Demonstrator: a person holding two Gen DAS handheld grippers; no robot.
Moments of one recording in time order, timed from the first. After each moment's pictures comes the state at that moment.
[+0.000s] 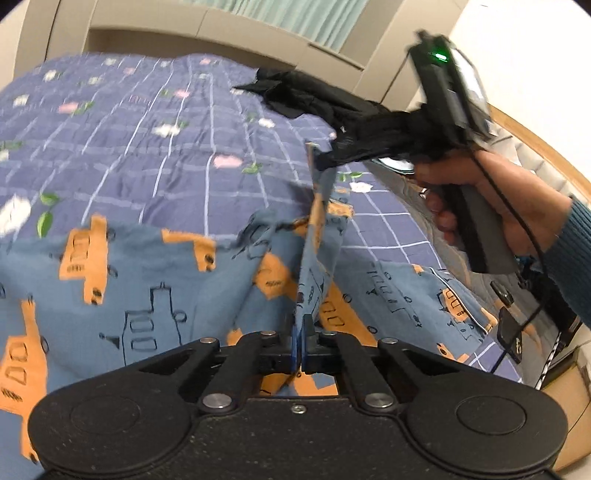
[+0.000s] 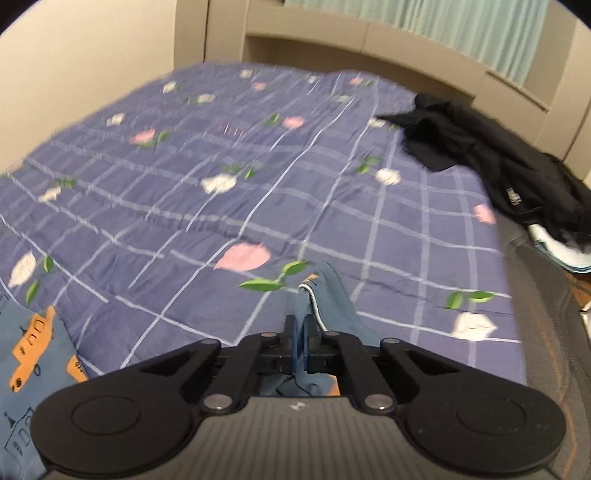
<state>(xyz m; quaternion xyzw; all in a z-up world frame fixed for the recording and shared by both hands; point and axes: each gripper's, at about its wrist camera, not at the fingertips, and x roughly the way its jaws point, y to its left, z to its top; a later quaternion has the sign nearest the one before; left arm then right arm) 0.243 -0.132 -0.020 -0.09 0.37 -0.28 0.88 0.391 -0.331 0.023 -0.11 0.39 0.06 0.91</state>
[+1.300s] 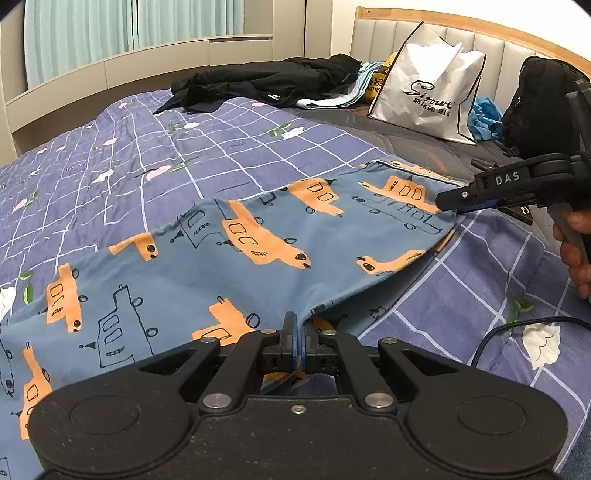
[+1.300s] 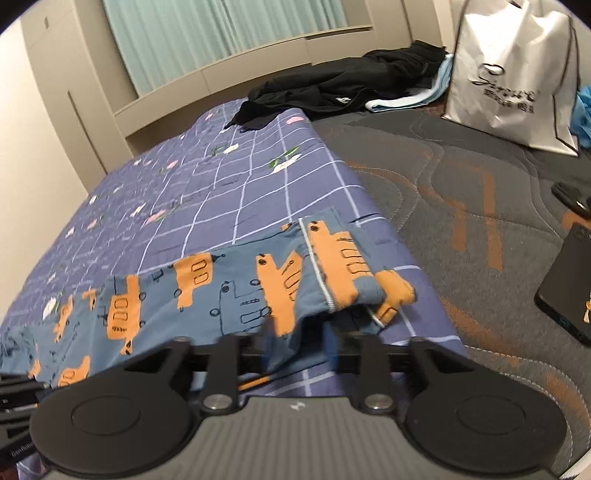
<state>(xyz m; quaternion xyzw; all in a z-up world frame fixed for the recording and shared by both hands) 0.185 -0.178 -0.036 0.12 0.34 -0.33 0.87 0.135 -0.482 -0.028 0.18 0.33 -0.06 0.92</state>
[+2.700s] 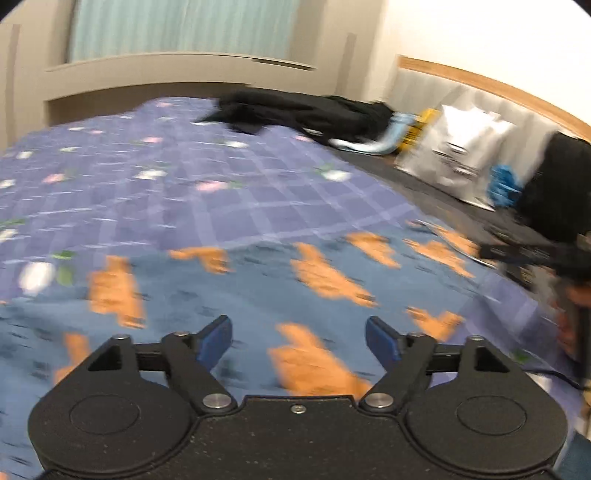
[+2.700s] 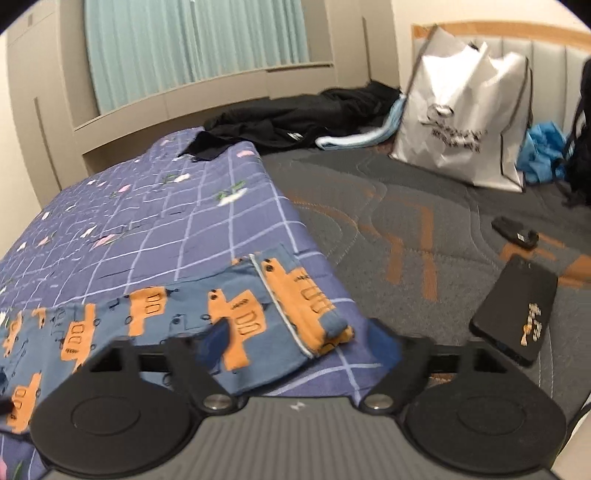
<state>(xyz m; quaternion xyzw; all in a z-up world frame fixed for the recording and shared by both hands) 0.215 -0.106 -0.017 0.02 0.32 -0.30 0.90 0.123 -0.477 -0.018 0.12 0.29 -0.15 0.94</state>
